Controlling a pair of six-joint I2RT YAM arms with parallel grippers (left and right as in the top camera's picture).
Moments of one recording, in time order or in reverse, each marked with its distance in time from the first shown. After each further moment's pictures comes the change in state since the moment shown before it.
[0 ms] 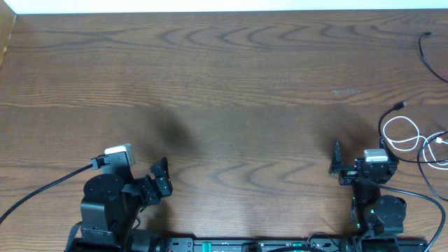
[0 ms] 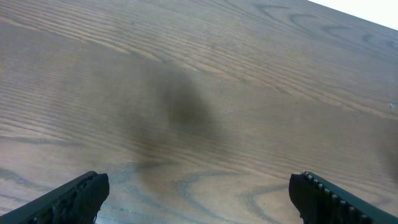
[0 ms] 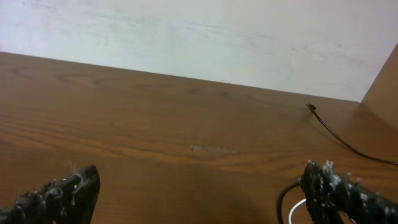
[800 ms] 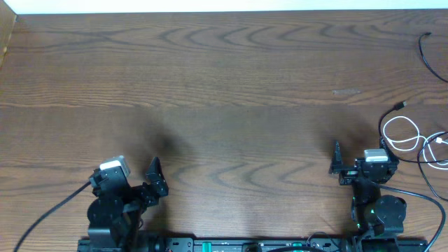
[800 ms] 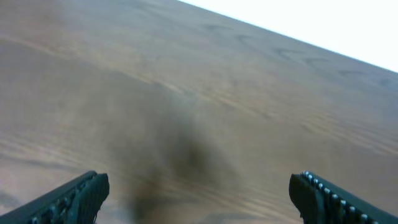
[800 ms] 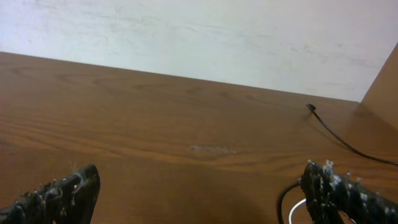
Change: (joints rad) left arm 0.124 -0.308 -0.309 0.219 -0.020 0.049; right arm 0.000 0.000 0.000 0.000 0.000 0.000
